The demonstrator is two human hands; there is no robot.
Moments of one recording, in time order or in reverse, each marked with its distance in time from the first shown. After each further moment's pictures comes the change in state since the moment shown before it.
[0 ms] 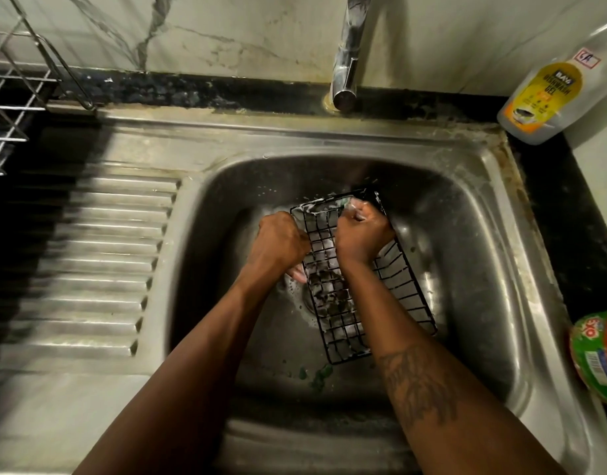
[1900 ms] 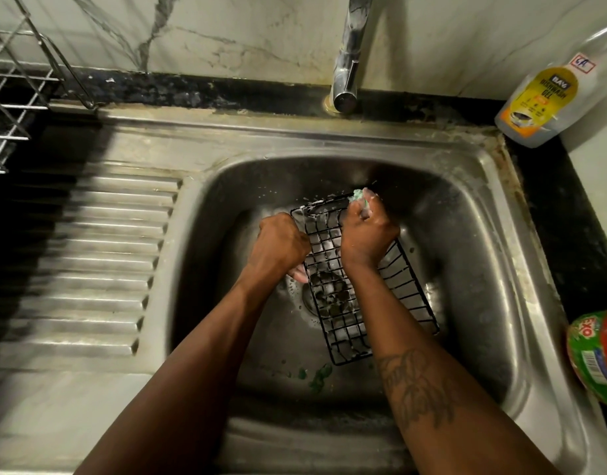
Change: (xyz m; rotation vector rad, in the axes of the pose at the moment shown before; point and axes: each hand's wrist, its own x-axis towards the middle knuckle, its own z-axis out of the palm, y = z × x) left_hand 0.016 -0.009 0.010 0.079 -0.060 0.037; right_hand 0.002 -0.016 -0.015 -0.147 0.112 -0.285
